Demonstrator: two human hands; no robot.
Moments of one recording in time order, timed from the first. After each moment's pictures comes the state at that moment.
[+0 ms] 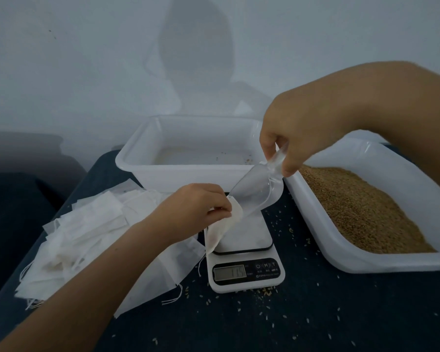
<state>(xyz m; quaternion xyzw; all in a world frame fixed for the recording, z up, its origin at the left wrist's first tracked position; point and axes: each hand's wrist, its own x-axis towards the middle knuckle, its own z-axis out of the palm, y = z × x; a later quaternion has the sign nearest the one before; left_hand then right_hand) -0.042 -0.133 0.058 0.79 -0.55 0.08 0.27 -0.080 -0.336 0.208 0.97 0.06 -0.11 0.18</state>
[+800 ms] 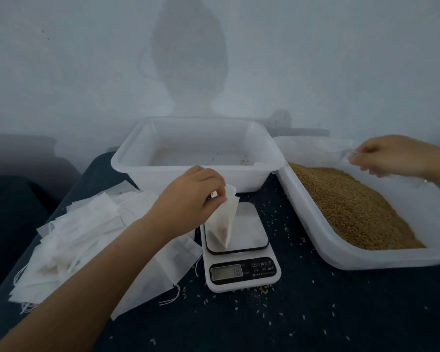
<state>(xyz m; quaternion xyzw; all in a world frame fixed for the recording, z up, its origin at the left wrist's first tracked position) -0.036 -0.139 0.060 0.80 -0.51 0.18 0.25 -0.156 -0.486 0.143 0.95 -0.23 0.01 -0.19</state>
